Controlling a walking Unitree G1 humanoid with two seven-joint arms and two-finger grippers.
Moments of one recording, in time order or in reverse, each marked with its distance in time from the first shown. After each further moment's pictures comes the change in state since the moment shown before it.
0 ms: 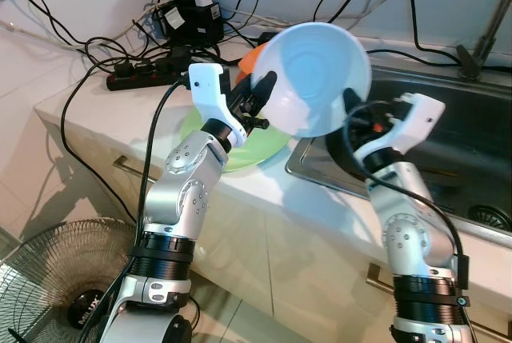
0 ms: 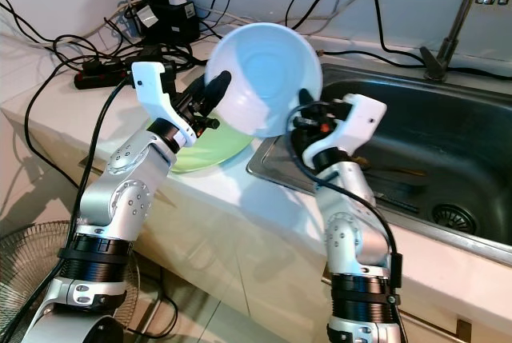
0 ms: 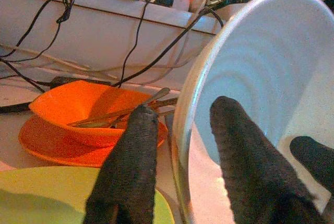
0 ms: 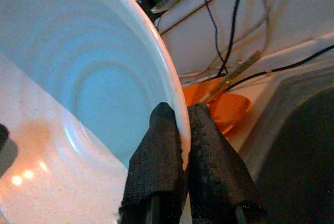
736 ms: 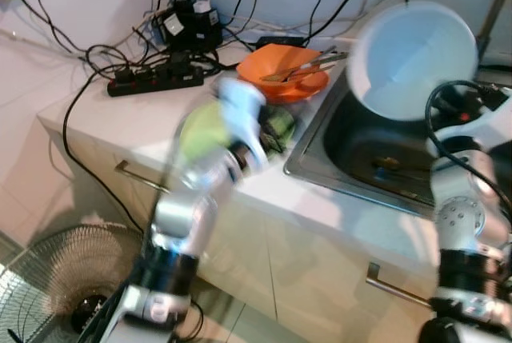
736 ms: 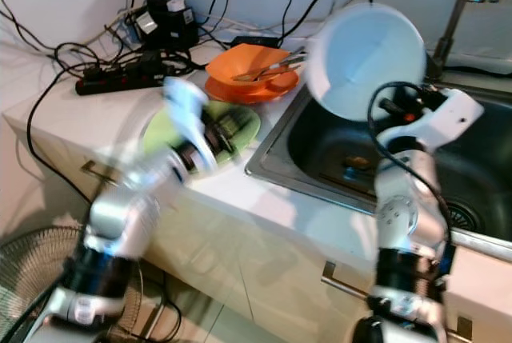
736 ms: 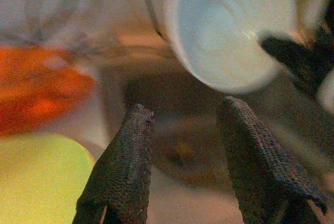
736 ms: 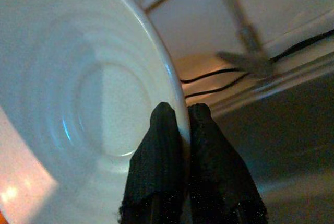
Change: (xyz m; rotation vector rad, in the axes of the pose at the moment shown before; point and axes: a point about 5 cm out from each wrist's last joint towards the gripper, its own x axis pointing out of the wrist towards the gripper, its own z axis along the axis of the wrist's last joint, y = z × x) left arm -0.012 -0.035 -0.040 0.082 0.236 -0.279; right arm -0.002 -0.093 0.052 -0.164 -0.136 -0.443
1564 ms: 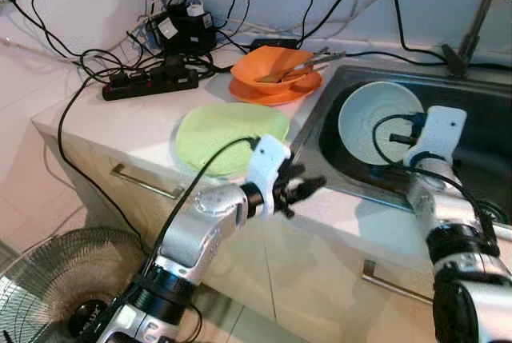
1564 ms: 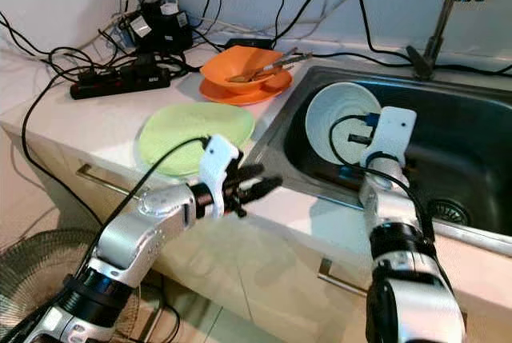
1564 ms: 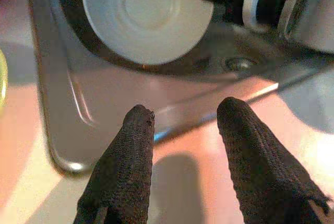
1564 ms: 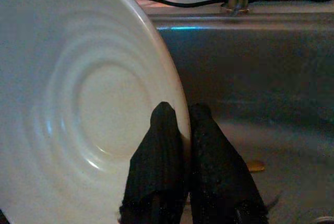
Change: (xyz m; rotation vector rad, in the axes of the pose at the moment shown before) left arm -0.014 -0.011 -0.049 0.023 0.303 -0.099; right arm 0.018 -0.007 -0.066 -0.467 0.277 -0.082
